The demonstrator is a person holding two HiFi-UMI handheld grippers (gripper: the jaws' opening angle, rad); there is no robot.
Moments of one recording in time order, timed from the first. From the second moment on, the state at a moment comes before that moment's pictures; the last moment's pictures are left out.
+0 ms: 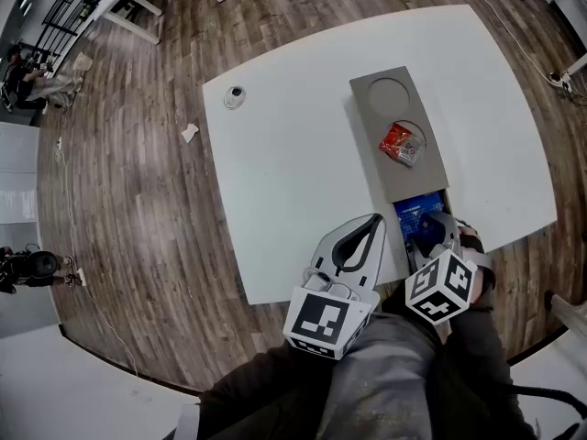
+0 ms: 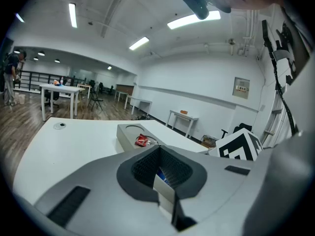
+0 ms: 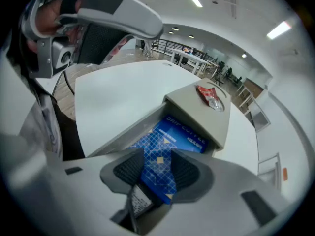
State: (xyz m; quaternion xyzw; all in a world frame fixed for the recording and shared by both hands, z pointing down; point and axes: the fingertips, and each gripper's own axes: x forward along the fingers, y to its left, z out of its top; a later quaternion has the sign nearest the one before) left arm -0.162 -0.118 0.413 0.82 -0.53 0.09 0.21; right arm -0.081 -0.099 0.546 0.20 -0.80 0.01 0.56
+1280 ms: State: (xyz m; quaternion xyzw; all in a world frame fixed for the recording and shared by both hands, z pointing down) left arm -0.162 -0.114 0.409 0.81 -0.54 0.07 0.21; right arm -0.090 -0.073 0.549 0.09 -0.82 -0.06 0.56
